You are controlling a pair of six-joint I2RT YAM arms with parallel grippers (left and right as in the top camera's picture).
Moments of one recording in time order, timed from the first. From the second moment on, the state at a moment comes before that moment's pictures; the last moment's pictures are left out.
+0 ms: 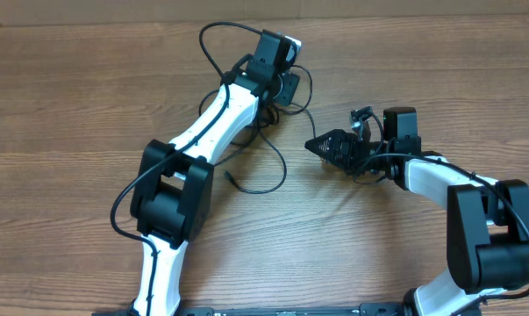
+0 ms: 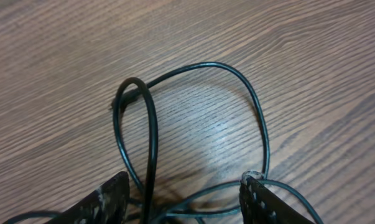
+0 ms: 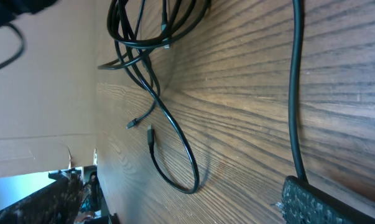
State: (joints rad) left arm -0.46 2.22 1.78 -0.44 -0.03 -0.02; right arm 0.09 1.78 0.80 0.05 -0.92 0.50
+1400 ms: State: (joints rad) left arm -0.46 1.51 1.80 -0.42 0.10 -0.02; right arm 0.09 1.79 0.80 0.48 -1.27 0.91
